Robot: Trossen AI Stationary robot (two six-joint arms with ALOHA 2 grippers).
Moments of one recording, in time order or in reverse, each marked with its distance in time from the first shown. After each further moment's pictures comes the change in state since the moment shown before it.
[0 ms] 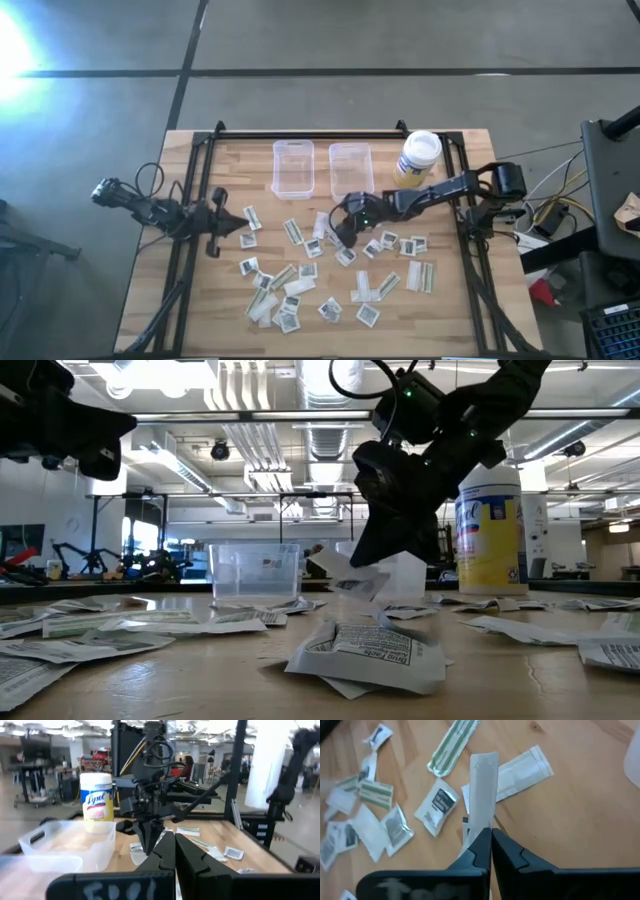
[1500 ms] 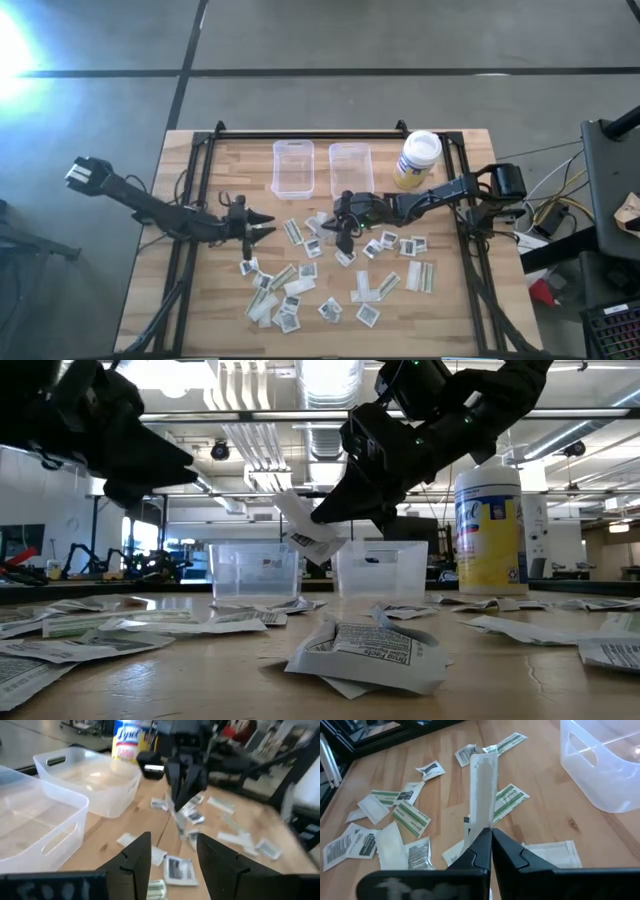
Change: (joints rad) left arm 0.041 0.847 0.174 0.409 -0.155 -0.350; right arm 0.036 0.002 0.002 0.272 0.041 -0.314
